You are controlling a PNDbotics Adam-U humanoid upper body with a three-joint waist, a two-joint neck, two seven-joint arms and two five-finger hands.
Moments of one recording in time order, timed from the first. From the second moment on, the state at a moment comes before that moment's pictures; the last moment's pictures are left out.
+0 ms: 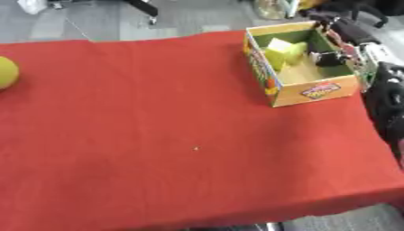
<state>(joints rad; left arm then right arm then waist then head) -0.24 0.42 0.07 -1.84 0.19 0.21 -0.33 -0.87 -0.71 -0.07 -0.55 1.06 -0.44 -0.13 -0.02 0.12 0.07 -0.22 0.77</state>
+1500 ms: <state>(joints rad) -0.32 0.49 0.07 -1.79 0.13 0.19 -0.32 -0.78 -0.73 -0.05 -0.85 0.97 -0.54 -0.13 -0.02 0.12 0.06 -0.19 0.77</state>
